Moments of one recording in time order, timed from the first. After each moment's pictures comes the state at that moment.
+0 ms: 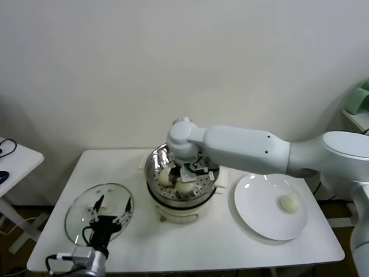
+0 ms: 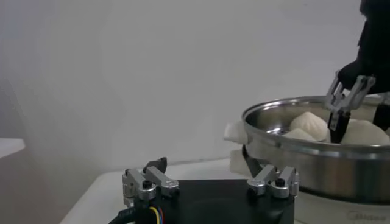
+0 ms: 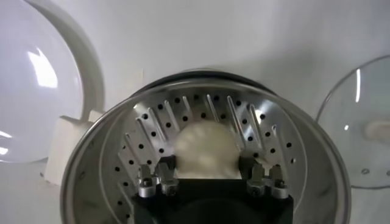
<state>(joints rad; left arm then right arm) 1.66 -1.34 -0.53 -2.14 -0.11 0.15 -0.11 0.42 1.27 -1.17 1.44 -0.41 0.50 -1.27</state>
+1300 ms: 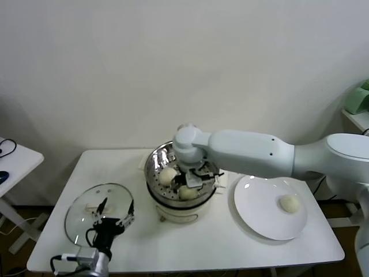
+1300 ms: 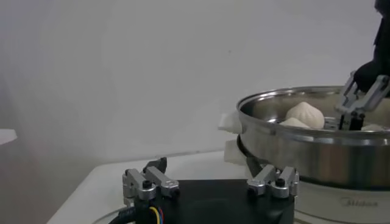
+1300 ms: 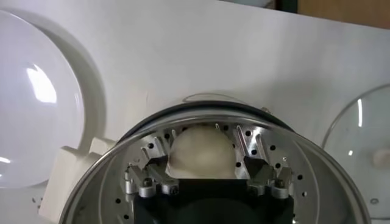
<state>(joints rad) 1.66 -1.34 -0.52 -2.12 -0.11 0.15 -0.11 0.42 1.23 -1.20 1.47 -0.35 0.53 -1.25</state>
